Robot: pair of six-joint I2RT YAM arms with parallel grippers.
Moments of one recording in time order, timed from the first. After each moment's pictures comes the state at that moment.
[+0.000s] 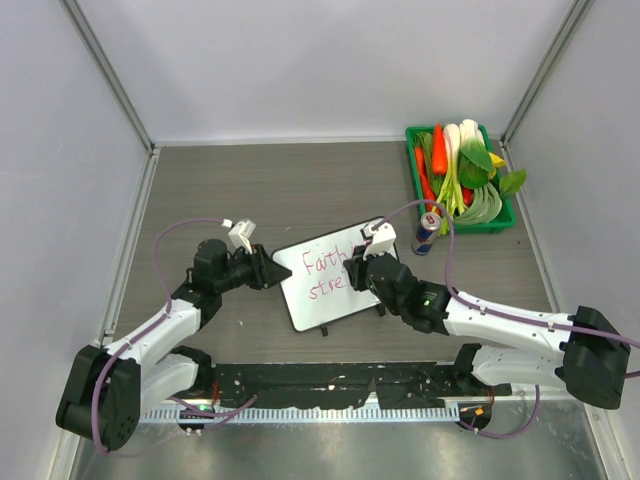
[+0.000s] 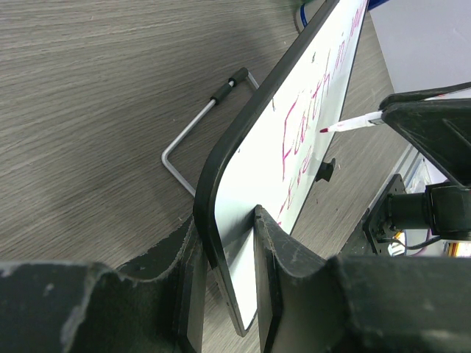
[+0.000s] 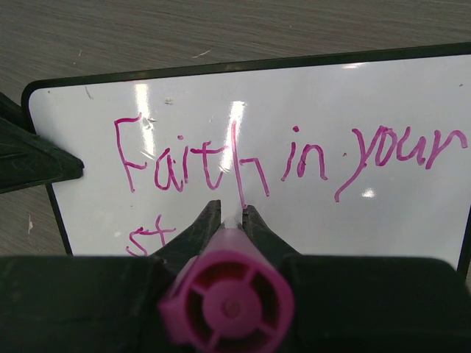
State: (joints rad) left arm -0.33 1.03 0.36 0.25 0.54 -0.55; right arm 1.02 1.10 0.61 0.09 0.50 0.44
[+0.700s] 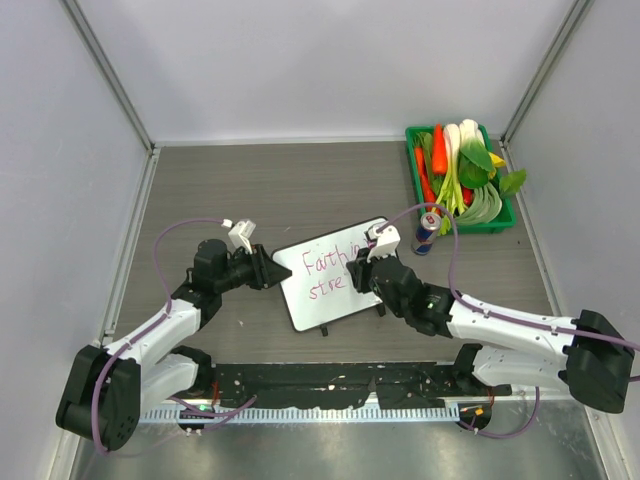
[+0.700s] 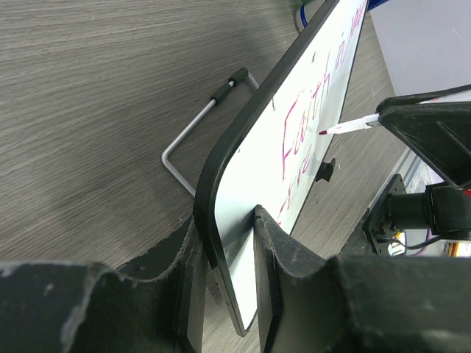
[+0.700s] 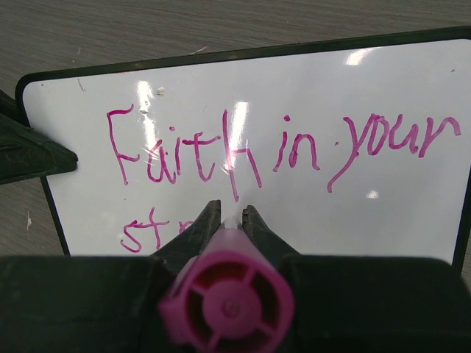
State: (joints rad) left arm -0.33 1.03 0.36 0.26 0.54 -0.55; right arm 1.01 1.07 0.57 0.10 0.48 0.45
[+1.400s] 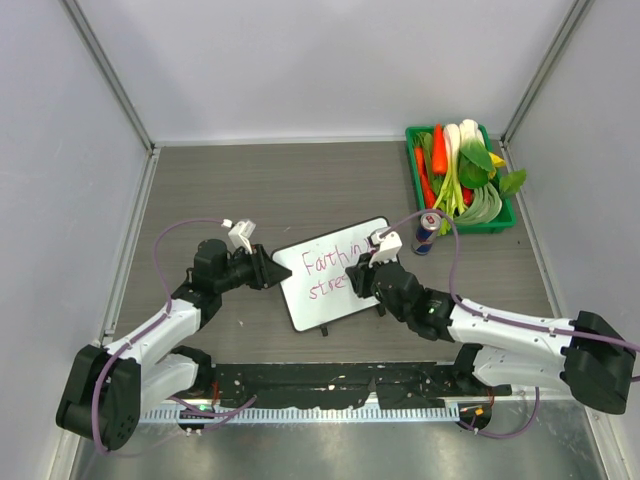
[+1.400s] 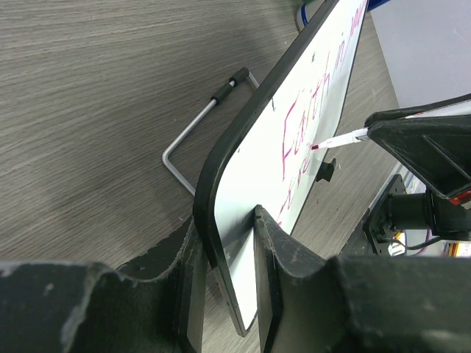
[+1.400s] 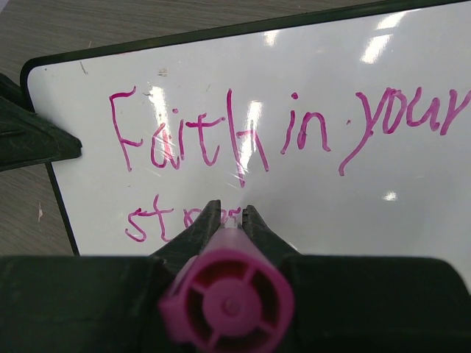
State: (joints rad) left arm -0.33 1.03 0.36 0.26 0.54 -0.55; right arm 1.01 1.07 0.51 0.17 0.46 0.48
